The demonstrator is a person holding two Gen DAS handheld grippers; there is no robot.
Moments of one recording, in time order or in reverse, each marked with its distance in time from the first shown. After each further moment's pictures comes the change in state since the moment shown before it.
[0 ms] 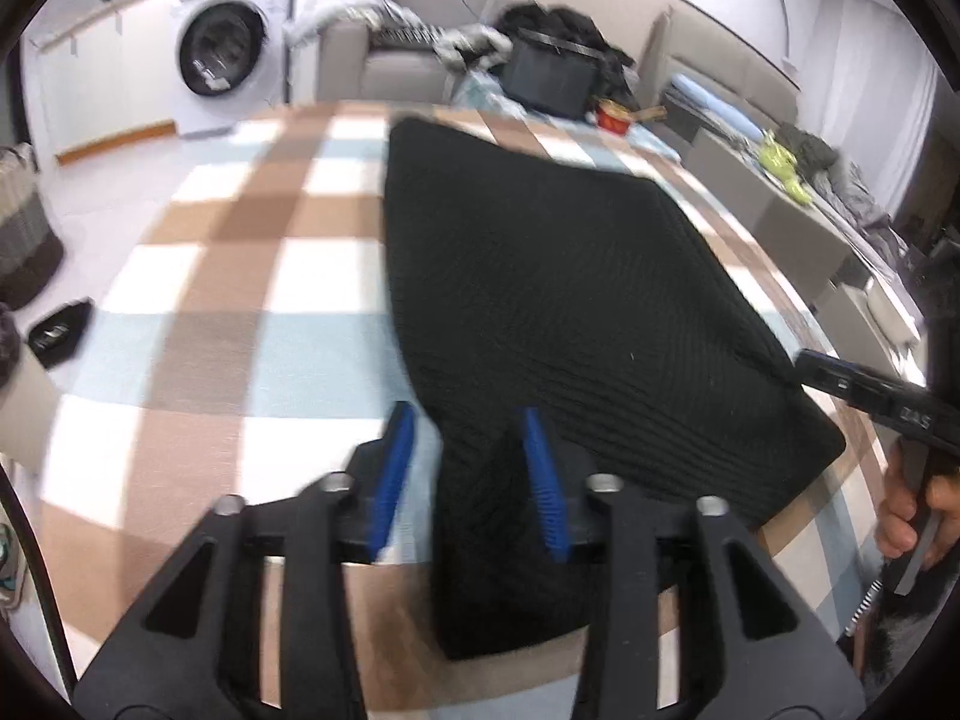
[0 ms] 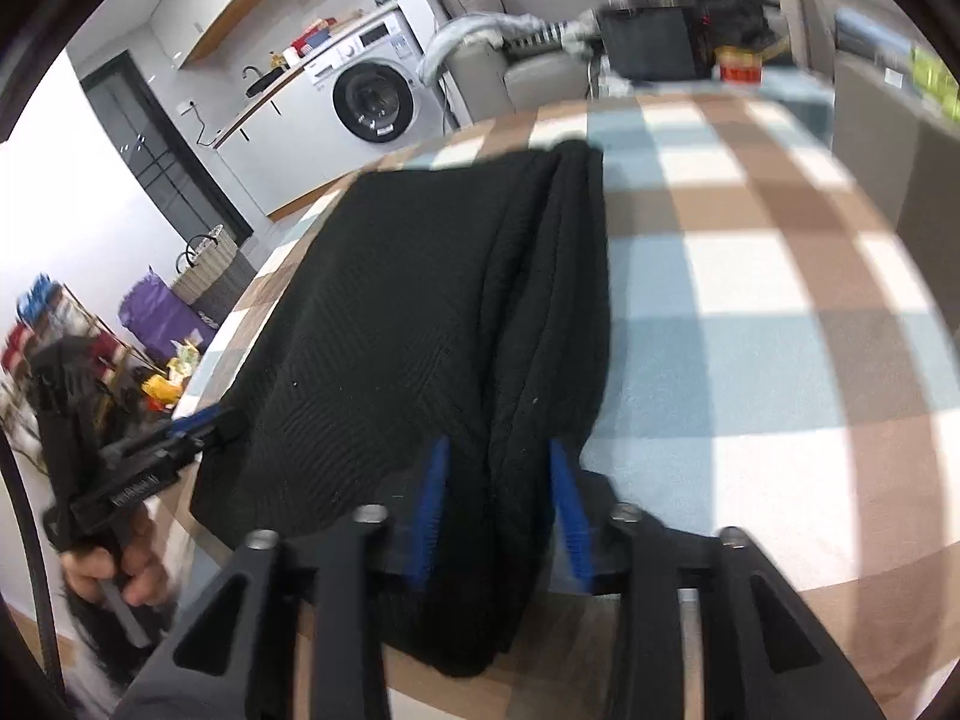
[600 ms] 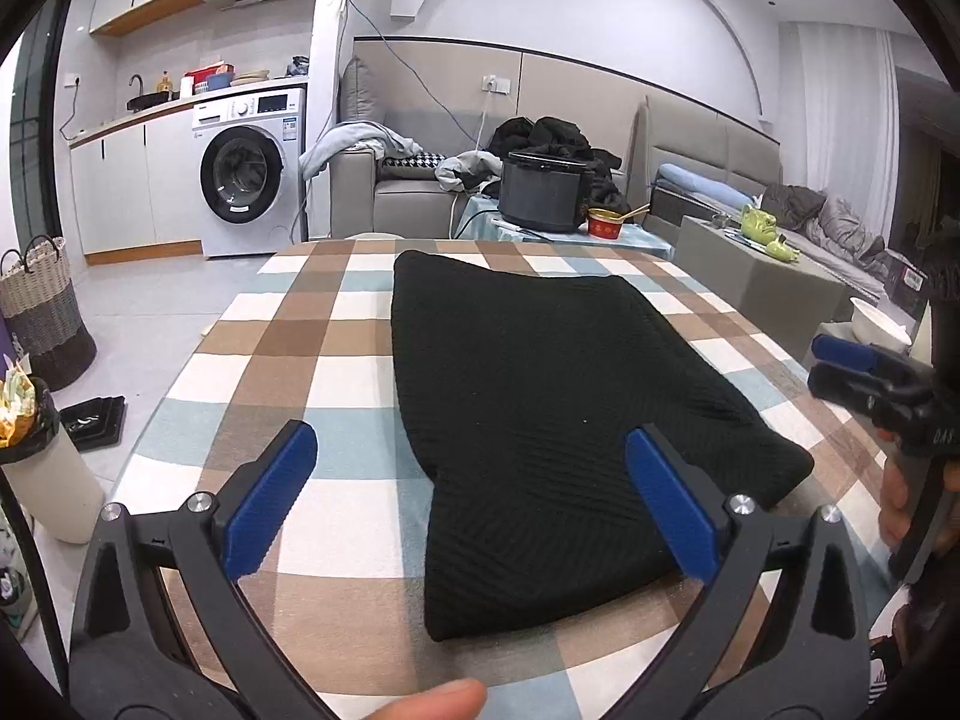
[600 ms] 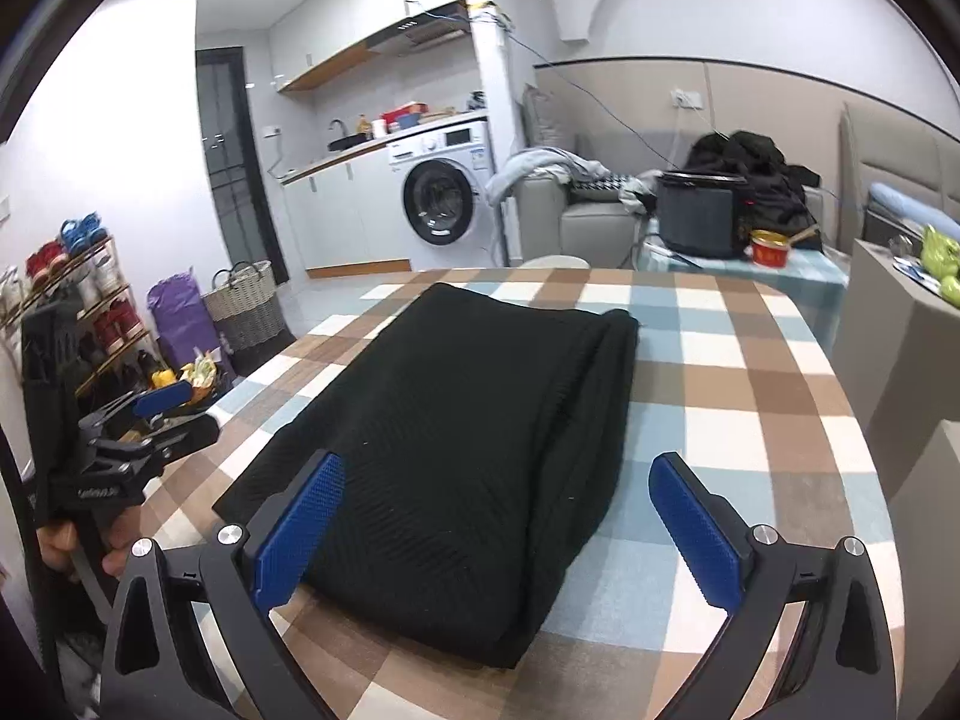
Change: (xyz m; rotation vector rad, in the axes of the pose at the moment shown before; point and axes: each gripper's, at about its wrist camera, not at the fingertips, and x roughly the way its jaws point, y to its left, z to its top) left arm -0.065 -0.025 -0.025 0.078 -0.298 0.034; right arm -0.048 0.031 -0.012 -0.236 -0.286 0.035
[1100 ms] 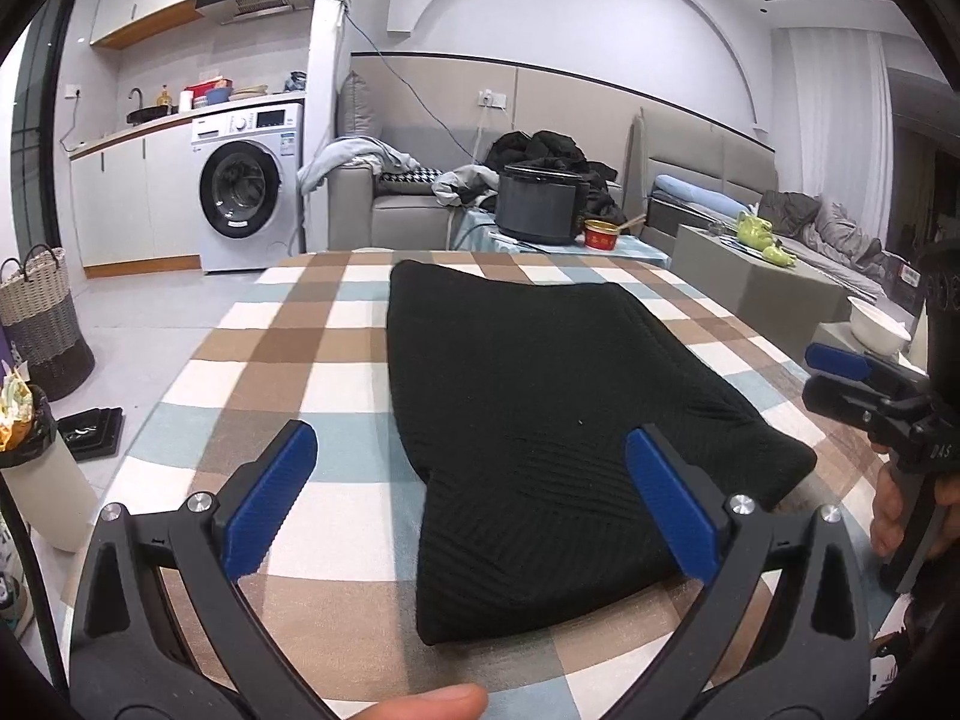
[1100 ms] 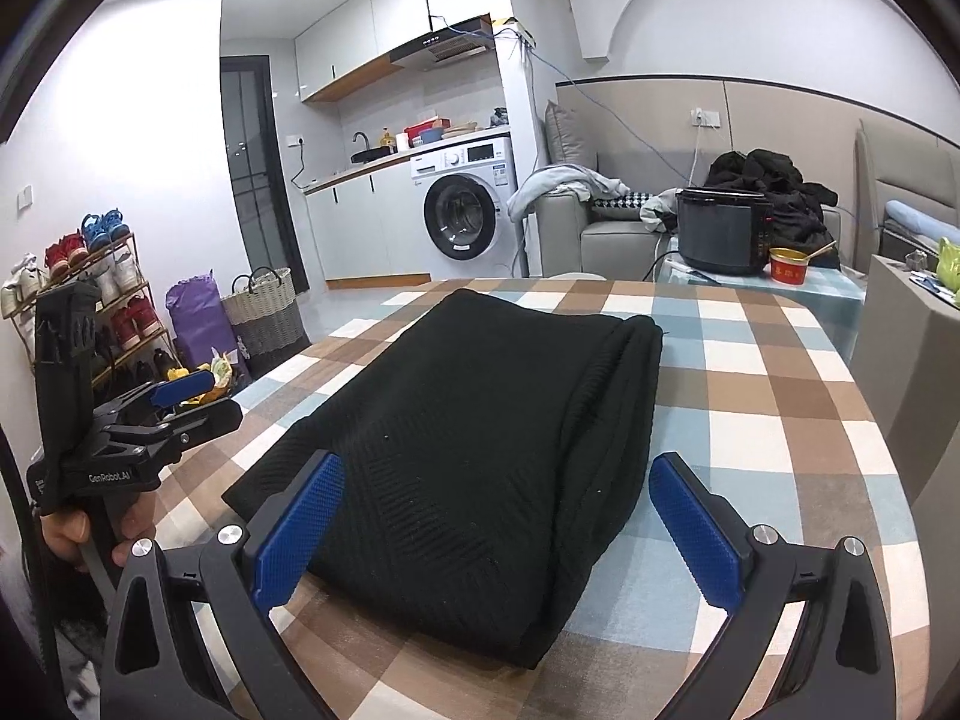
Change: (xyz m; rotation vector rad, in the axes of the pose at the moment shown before) left arm 0.005 -0.002 -0.009 0.016 -0.030 -0.006; right arm 0.002 0.004 -0.017 -0.012 -0.050 0.019
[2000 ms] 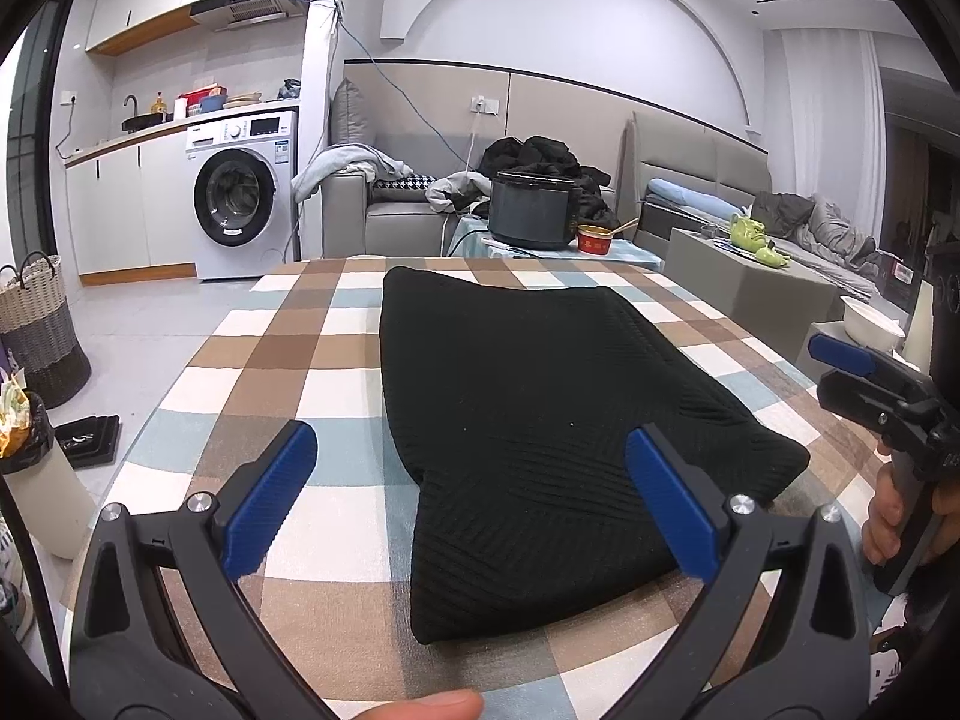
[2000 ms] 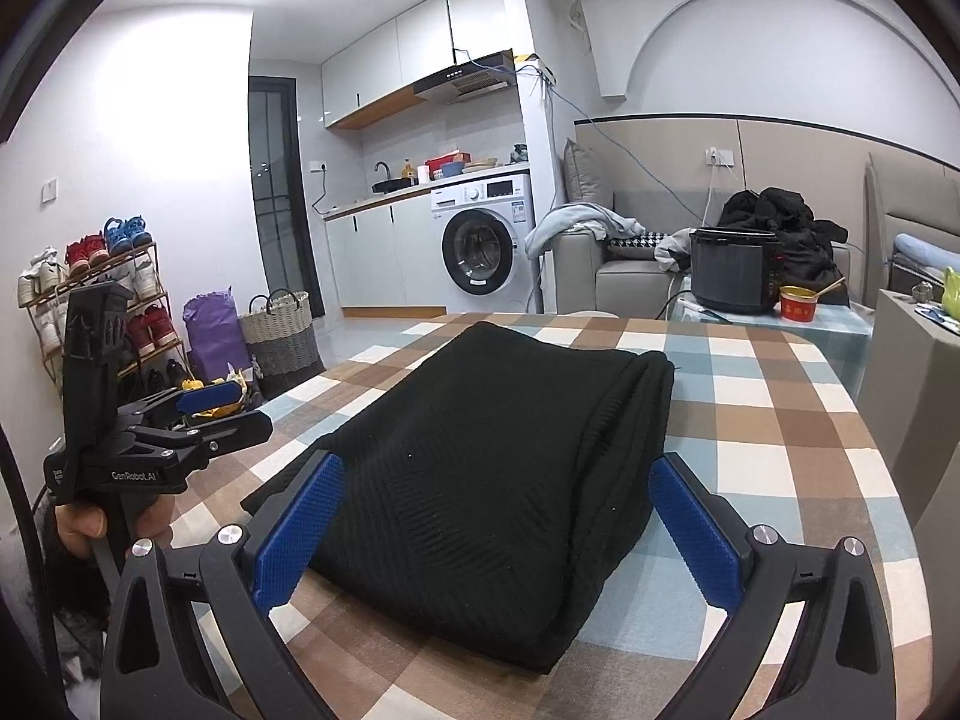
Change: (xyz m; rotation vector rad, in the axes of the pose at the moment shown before) left arm -0.002 -0.001 0.000 0.010 -0.025 -0.005; right arm -0.012 0.007 -0.006 -0.037 -0.095 0.037
